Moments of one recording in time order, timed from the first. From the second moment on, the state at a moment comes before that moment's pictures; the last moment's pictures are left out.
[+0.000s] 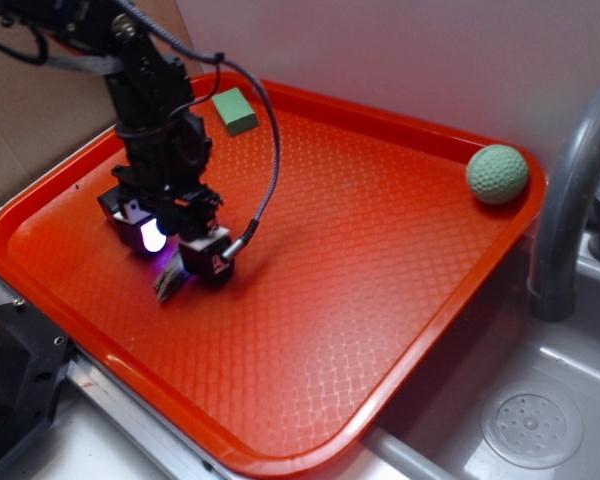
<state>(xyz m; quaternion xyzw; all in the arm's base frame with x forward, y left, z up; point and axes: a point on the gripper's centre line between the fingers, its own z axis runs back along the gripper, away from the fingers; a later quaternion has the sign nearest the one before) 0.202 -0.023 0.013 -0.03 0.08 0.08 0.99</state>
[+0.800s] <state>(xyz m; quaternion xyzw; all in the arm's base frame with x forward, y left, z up) 0.203 -0.019 0.012 -0.02 0.09 0.07 0.99</state>
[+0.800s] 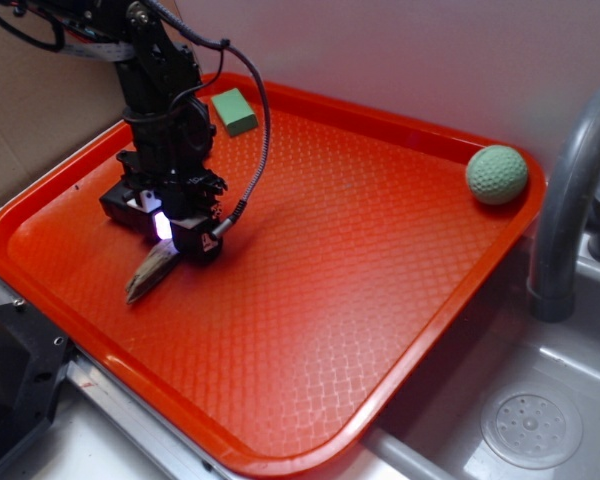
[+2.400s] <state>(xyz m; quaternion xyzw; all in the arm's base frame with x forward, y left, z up) 0.198 -0.022 0.174 -0.01 0.01 0.02 1.00</state>
